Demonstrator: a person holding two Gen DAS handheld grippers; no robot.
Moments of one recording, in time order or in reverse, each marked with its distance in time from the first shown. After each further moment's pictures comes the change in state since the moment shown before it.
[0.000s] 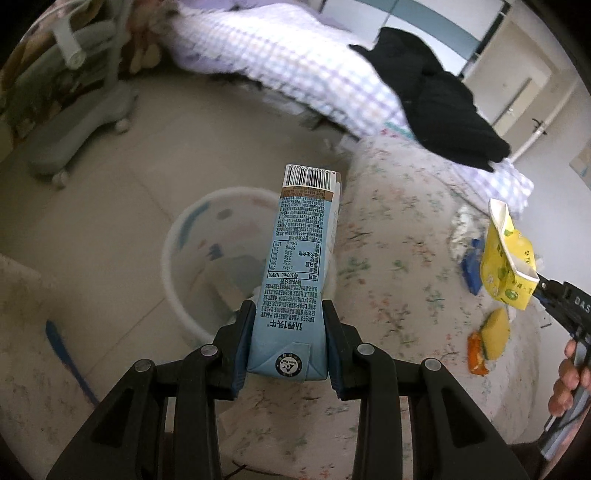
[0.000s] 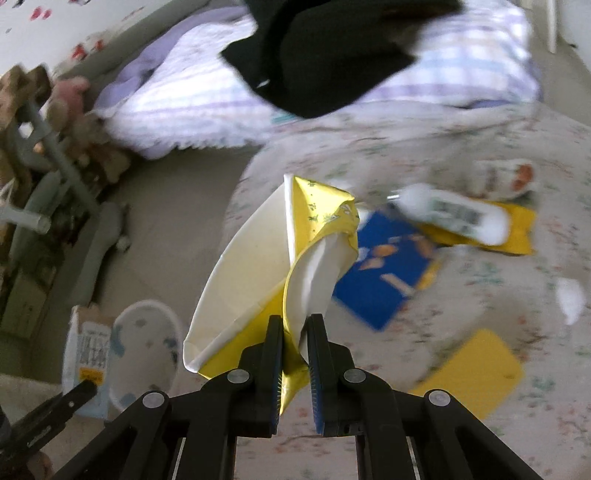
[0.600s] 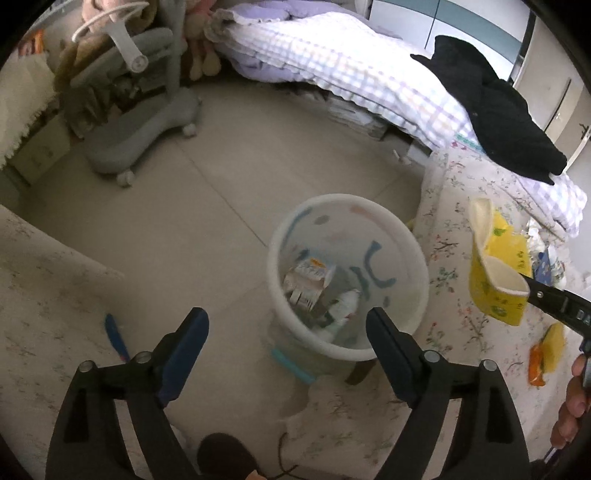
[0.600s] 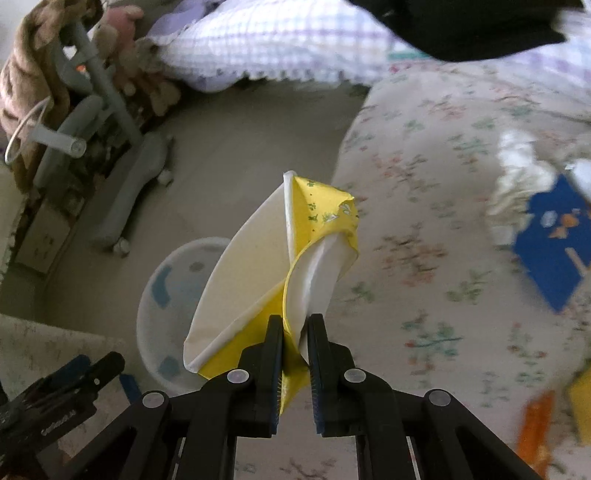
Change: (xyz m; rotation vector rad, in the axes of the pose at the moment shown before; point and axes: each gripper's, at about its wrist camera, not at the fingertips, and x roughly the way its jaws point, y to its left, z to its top) left arm -0.014 0.047 -0.005 -0.033 -0.060 0.255; right arm 0.083 0.105 -0.031 -0.141 0.141 0.097
